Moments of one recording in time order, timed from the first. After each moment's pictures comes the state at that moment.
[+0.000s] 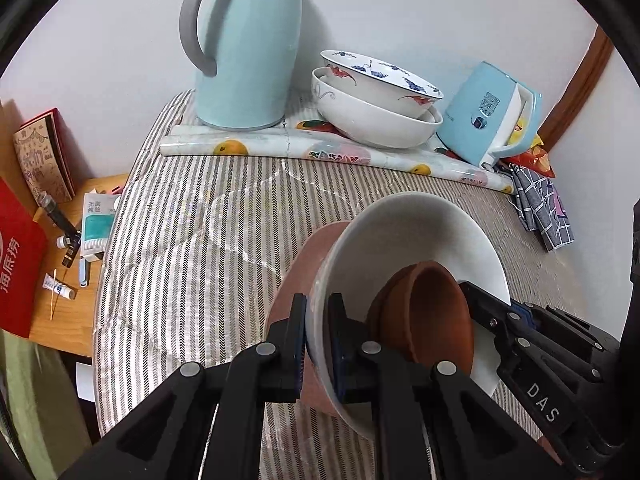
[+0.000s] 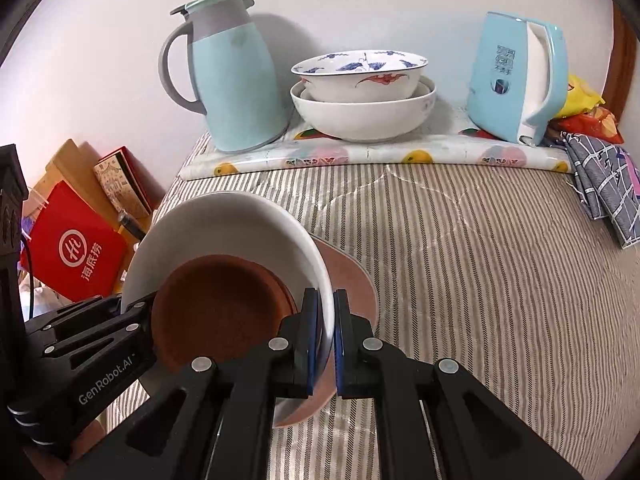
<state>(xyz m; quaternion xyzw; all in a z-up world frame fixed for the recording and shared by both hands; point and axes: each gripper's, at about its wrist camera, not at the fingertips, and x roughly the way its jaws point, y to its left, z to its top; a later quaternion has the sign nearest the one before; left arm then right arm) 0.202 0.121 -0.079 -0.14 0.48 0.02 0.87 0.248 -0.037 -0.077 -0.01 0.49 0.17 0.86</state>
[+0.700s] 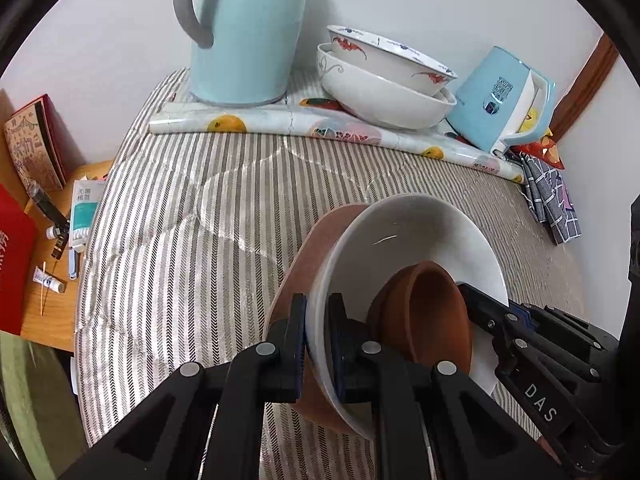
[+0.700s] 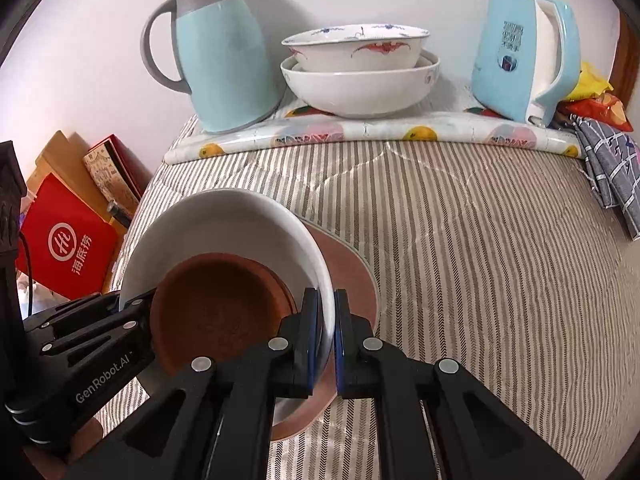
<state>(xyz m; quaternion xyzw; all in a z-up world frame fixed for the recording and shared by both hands) 0.215 0.124 -0.106 -0.14 0.50 0.01 0.85 0.261 -0.035 -0.103 -0.01 0.52 0.17 0.84</state>
